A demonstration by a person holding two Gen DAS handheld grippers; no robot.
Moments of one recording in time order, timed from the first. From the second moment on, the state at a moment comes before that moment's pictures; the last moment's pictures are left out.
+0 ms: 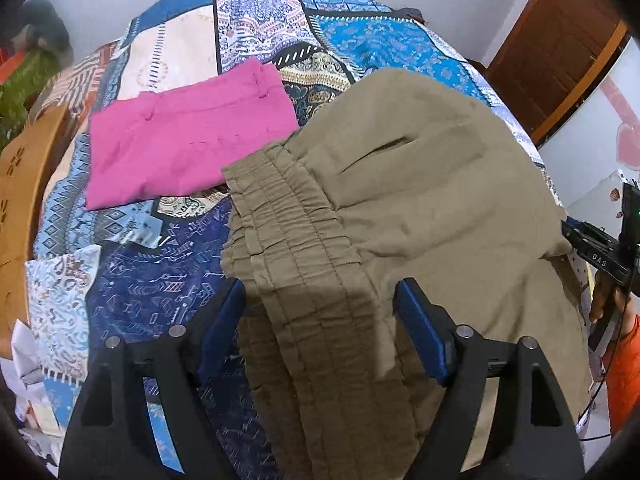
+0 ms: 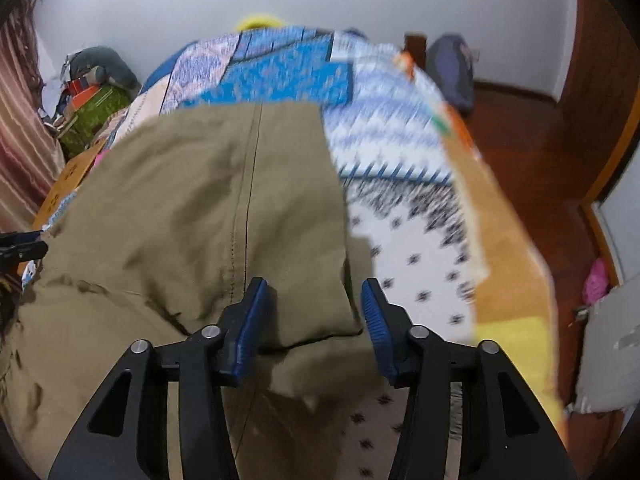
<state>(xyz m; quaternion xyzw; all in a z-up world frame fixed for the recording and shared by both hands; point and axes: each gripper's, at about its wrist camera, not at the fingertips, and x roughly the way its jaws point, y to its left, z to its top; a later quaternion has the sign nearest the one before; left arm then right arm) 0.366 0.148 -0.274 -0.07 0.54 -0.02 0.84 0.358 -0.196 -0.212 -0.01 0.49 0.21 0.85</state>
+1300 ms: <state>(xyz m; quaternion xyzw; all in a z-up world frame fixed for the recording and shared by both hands) 0.425 0.196 -0.253 -0.06 0.50 0.05 0.86 0.410 -0.171 -0.155 -0.07 0.42 0.21 0.88</state>
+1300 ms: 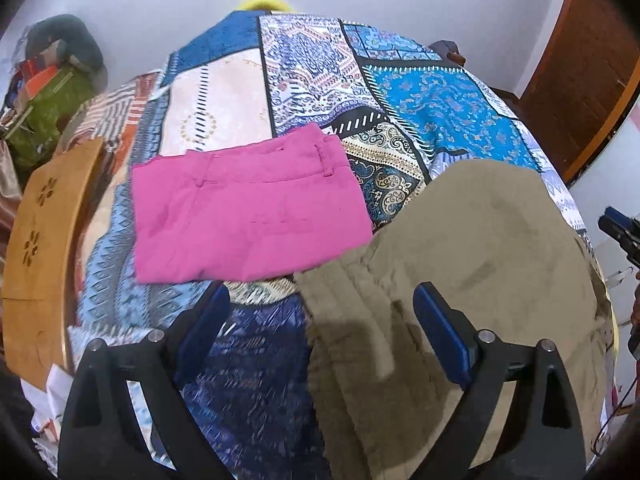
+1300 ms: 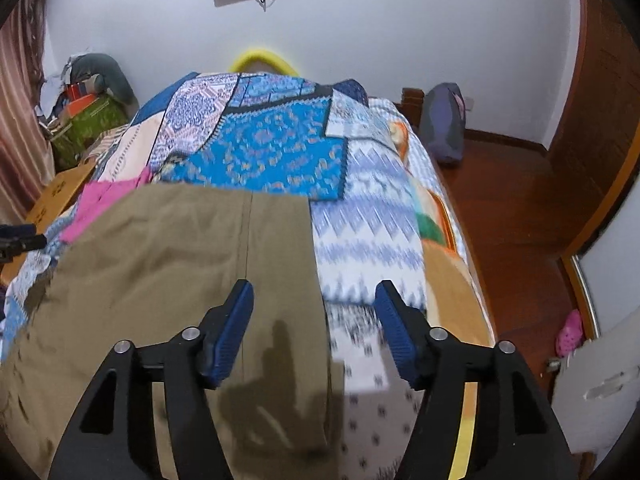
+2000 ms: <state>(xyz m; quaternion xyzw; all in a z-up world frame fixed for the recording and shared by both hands) 0.466 0.210 -0.315 -0.13 0.56 -0.01 0.82 0.501 -0.119 -0.216 -0.05 0.49 0.27 0.83</state>
